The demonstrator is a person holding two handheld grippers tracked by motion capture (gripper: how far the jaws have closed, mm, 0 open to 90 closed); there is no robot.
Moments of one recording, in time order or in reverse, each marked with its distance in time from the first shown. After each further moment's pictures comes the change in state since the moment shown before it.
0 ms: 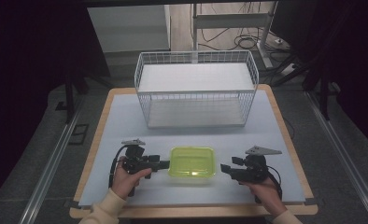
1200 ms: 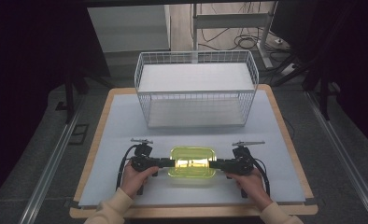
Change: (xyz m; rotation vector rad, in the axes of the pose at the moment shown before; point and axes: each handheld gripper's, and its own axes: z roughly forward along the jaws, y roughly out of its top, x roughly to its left) left arm 0.006 0.002 0.027 0.043 -0.065 -0.092; right arm -0.001 0.014 0.044 0.114 0.192 0.196
